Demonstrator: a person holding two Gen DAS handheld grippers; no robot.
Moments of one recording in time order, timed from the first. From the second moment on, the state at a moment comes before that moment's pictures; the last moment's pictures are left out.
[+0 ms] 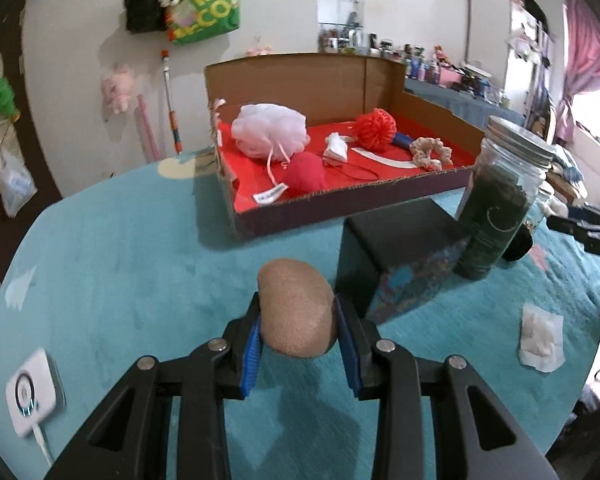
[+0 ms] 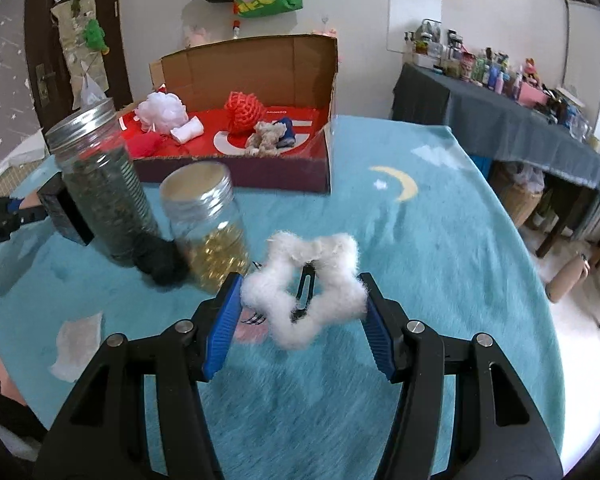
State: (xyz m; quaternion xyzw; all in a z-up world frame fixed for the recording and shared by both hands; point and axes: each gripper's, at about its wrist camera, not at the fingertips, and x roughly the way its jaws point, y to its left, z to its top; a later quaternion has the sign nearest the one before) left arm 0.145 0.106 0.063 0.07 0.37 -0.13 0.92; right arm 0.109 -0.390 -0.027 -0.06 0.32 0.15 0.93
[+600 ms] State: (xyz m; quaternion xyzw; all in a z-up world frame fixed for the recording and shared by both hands) left arm 0.182 0.102 0.068 0.12 0.36 -0.20 0.90; right arm 0.155 -0.386 -0.013 -0.15 0.30 0.18 0.92
